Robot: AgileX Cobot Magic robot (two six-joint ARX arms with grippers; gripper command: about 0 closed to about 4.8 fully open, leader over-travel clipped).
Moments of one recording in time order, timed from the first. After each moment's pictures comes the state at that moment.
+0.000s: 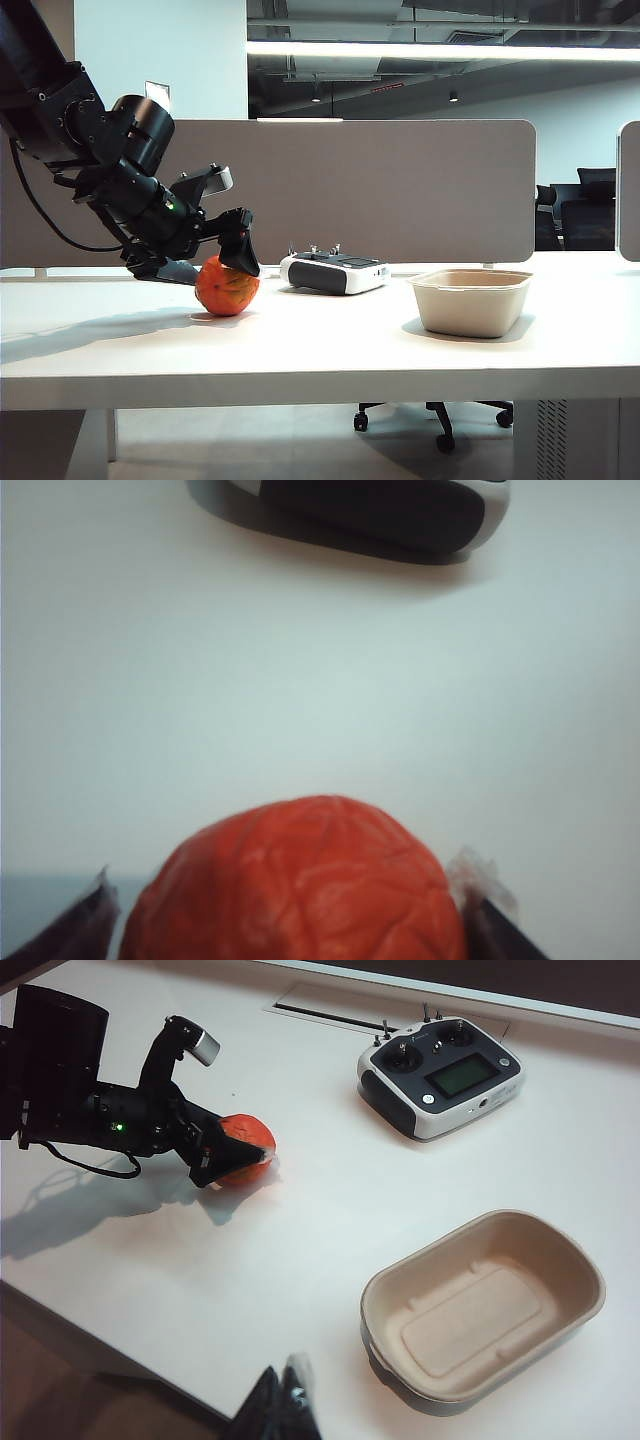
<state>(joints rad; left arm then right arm) -0.27 2.01 1.20 0.24 0.24 -0.03 0.52 0.82 0.91 -0.46 -0.05 0.05</state>
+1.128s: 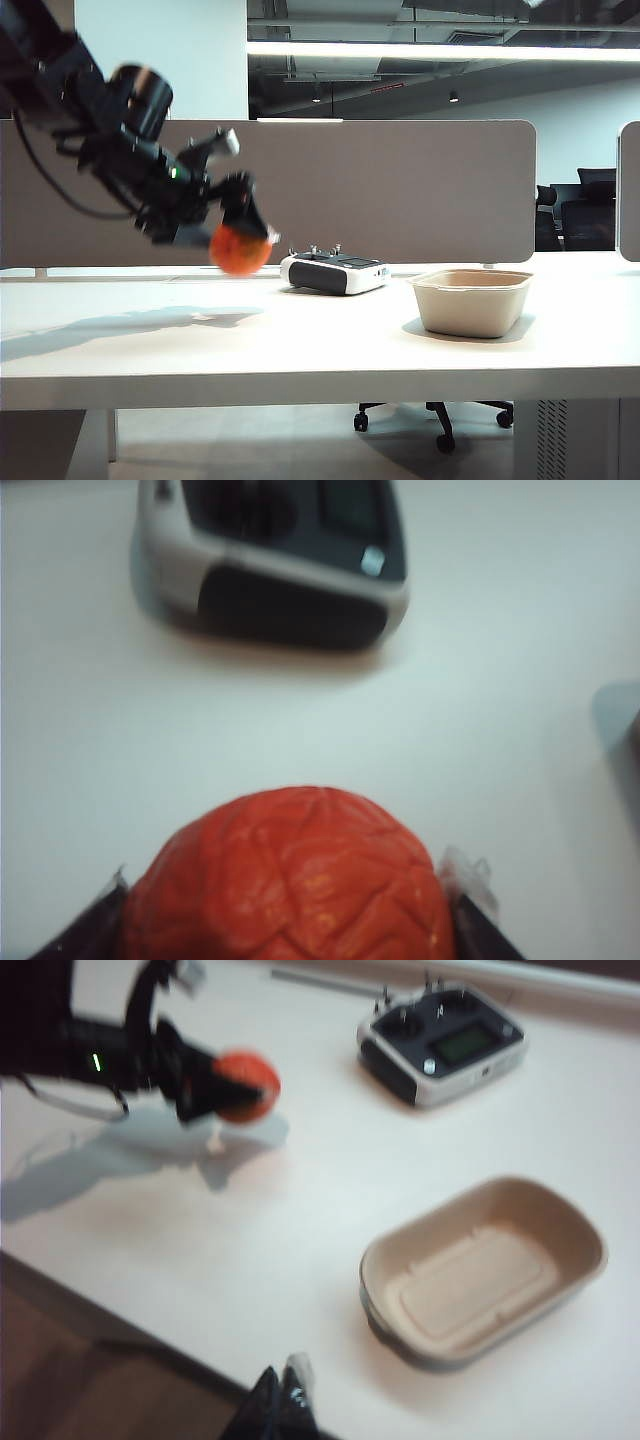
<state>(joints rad) -0.27 1.95 1.25 0.21 0.33 -0.01 0.52 0.82 0.91 -0.54 -0.04 0.05</state>
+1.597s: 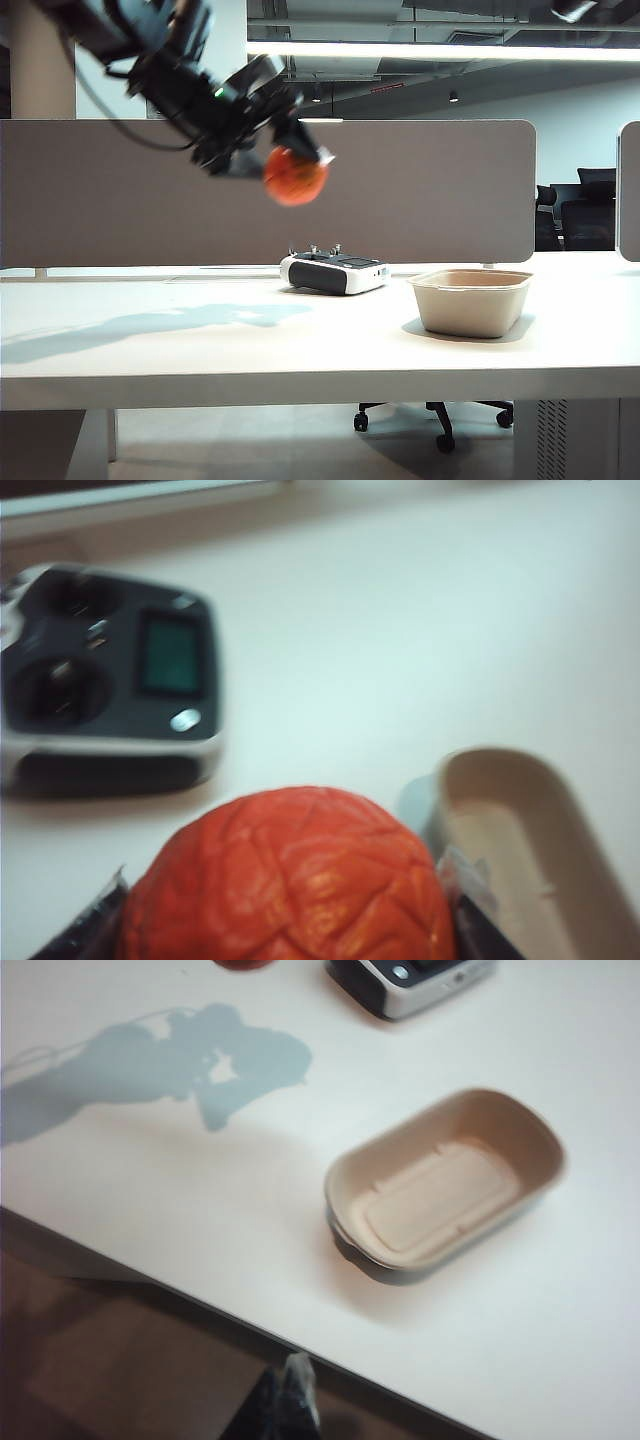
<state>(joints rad) -0.38 1.91 1.49 0.02 0.40 -0.05 0.52 0.82 0.97 -0.72 0.02 0.05</state>
